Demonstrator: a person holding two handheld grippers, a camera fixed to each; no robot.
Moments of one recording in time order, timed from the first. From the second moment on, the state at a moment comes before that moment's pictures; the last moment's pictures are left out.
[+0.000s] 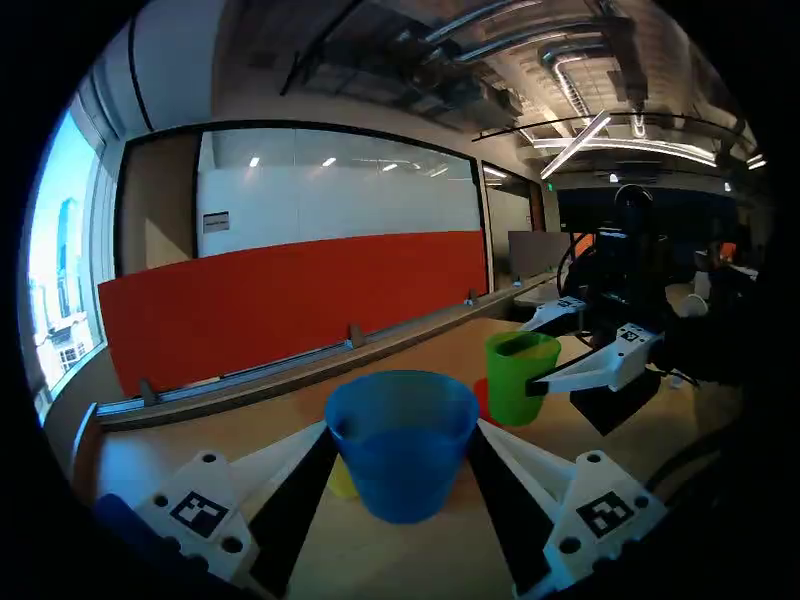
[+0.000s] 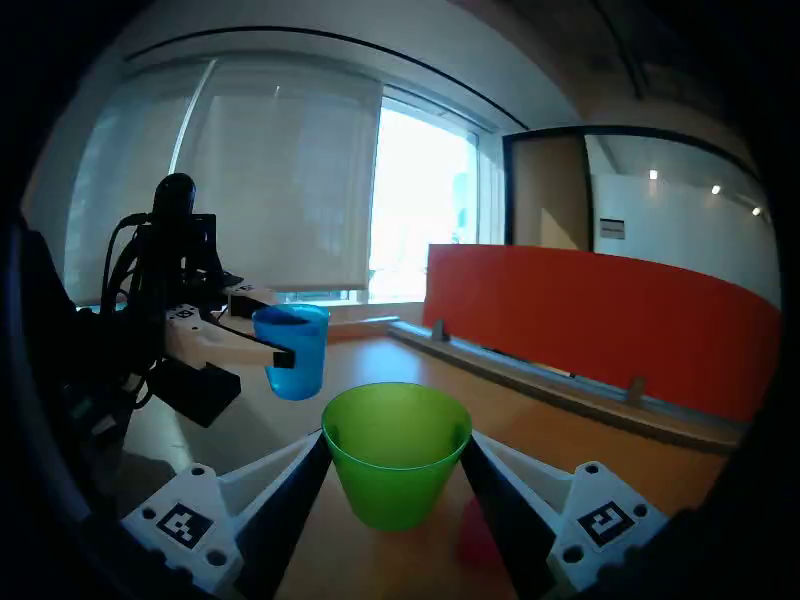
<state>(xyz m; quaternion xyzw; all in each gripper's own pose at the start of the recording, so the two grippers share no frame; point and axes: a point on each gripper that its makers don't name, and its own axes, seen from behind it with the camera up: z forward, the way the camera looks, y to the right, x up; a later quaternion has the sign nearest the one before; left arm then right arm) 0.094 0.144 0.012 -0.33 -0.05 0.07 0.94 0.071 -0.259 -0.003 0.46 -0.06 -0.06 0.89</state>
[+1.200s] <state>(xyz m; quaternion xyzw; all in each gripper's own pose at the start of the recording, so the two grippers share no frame) 0.137 0.153 0.037 -0.32 0.02 0.16 0.93 0.081 -0.269 -0.010 0.48 -0.04 -0.04 0.88</state>
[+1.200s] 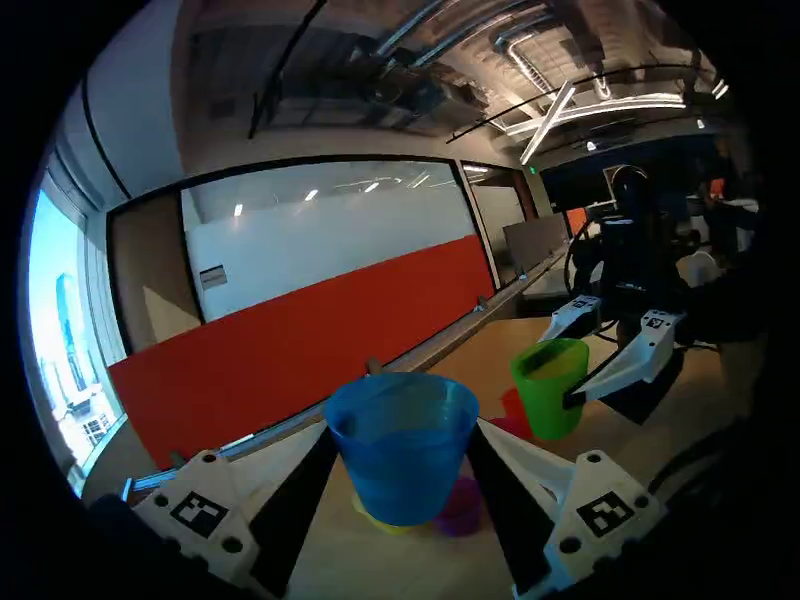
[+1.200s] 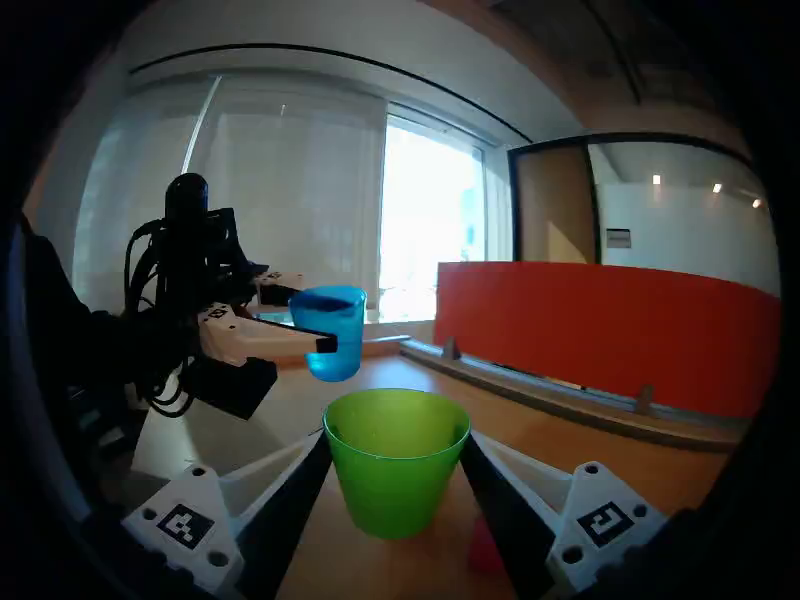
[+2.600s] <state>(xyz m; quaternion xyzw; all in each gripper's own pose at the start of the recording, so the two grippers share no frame) 0.194 0.167 0.035 -0.29 0.11 0.36 0.88 0.079 -0.317 -0.023 0.54 -0.06 -0.02 0.84</state>
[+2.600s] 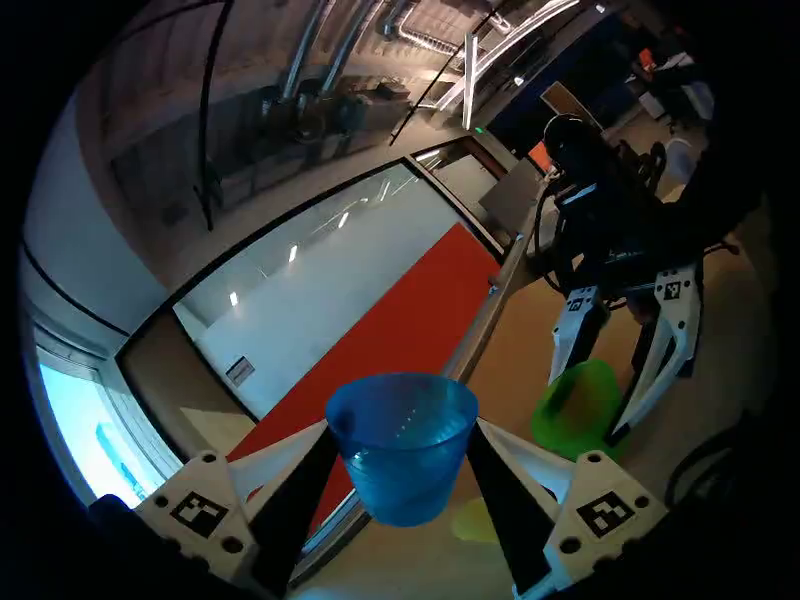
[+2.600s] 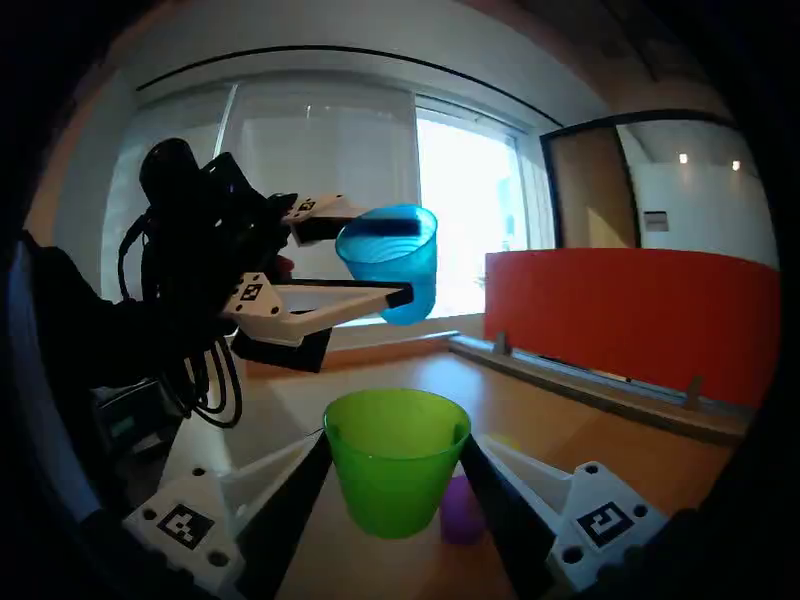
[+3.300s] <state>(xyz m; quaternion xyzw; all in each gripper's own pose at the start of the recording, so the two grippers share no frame) 0.197 0.182 0.035 -0.29 0.15 0.42 0.84 0.083 -0.332 -0.024 0.57 -0.06 -0.02 0.82</state>
